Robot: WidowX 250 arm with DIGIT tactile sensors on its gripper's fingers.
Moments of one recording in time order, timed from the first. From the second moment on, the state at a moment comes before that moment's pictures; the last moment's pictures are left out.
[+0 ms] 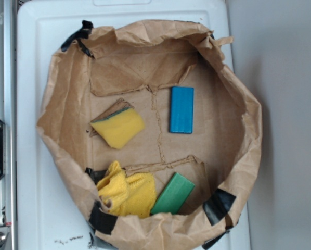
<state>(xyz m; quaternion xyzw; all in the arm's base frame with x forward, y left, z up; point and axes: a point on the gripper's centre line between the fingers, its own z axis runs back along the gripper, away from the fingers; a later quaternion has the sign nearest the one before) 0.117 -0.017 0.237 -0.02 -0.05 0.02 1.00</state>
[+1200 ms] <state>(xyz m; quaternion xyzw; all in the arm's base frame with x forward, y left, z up) 0.163 -0.023 0.220 -0.03 -0.04 0.02 1.00</state>
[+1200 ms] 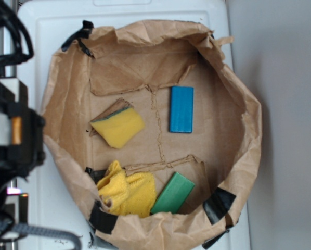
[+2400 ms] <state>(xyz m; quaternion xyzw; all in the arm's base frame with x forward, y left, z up) 0.209 0.010 0.142 -0.05 -0.11 0.31 0.94</state>
